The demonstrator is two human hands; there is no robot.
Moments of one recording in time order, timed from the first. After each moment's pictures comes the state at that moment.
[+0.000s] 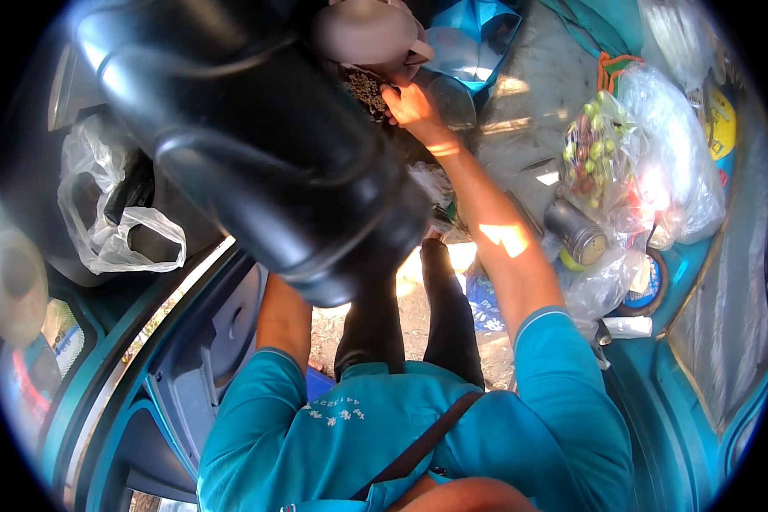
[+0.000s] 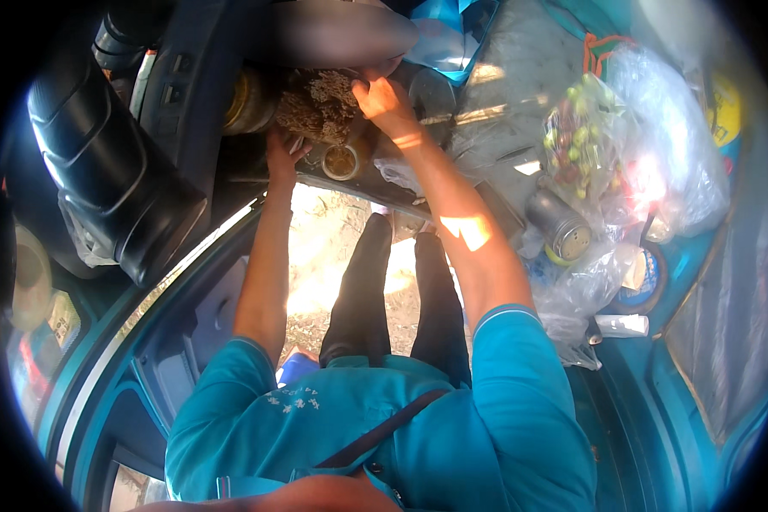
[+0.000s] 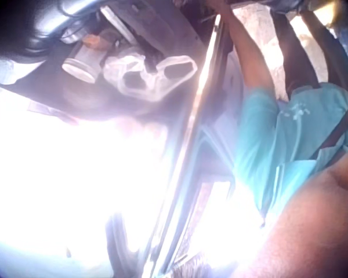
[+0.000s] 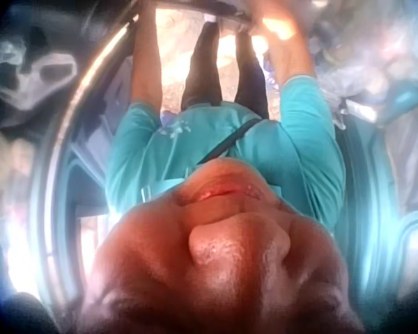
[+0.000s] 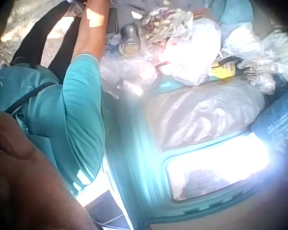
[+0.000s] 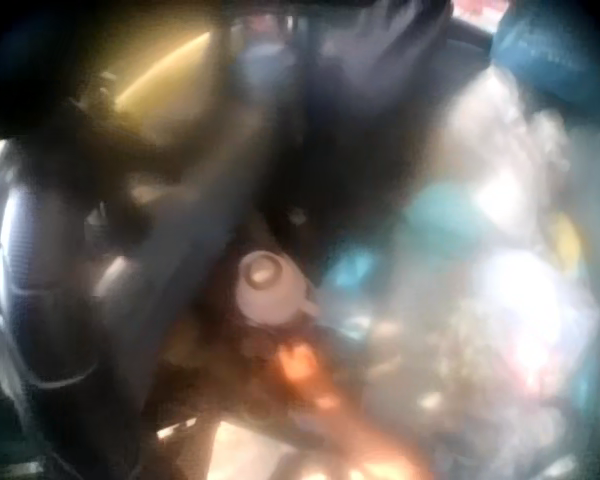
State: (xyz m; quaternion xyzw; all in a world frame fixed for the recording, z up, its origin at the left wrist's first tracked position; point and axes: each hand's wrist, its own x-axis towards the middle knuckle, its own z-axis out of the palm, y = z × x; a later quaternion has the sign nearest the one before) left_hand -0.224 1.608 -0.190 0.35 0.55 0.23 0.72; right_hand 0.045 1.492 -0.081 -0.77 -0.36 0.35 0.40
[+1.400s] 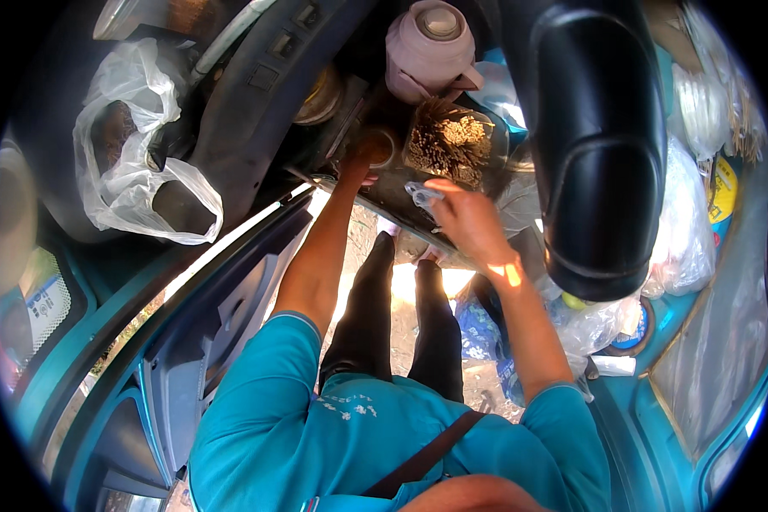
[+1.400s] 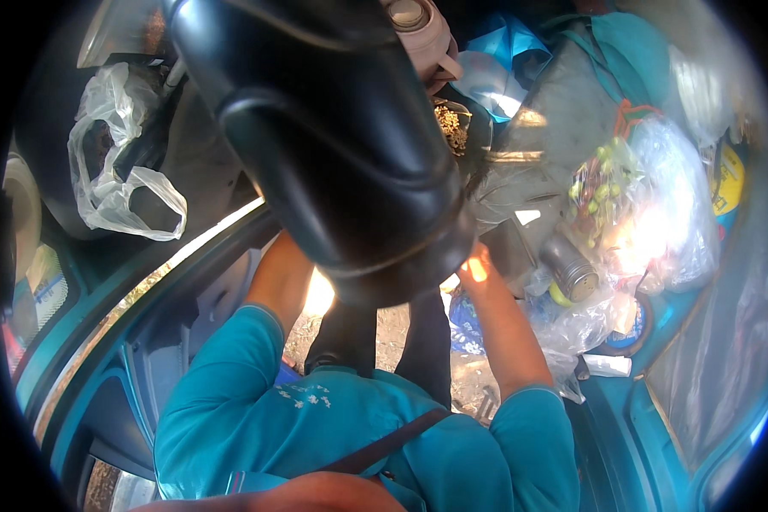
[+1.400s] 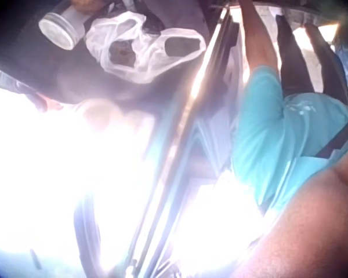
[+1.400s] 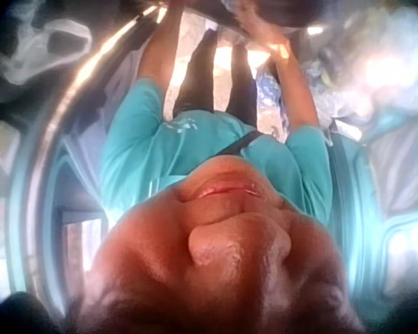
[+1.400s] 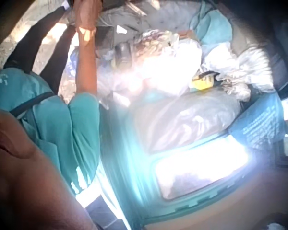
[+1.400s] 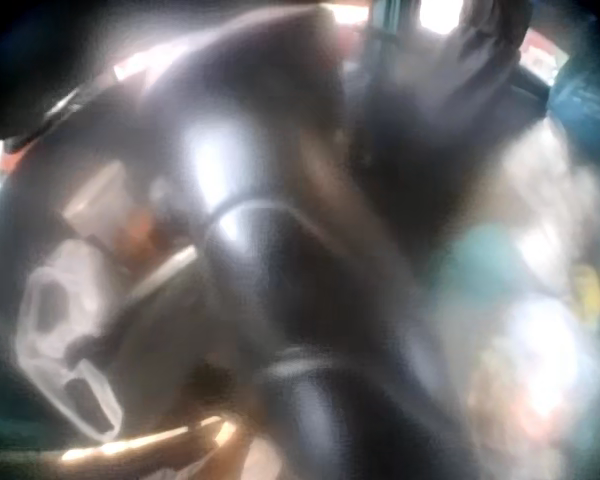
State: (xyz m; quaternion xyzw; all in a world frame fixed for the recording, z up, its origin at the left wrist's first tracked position) left_hand -0.175 1.560 -0.214 0.42 0.66 -0.02 0.63; right_hand -0.009 1.414 0.073 -0.77 -0.39 0.46 0.22
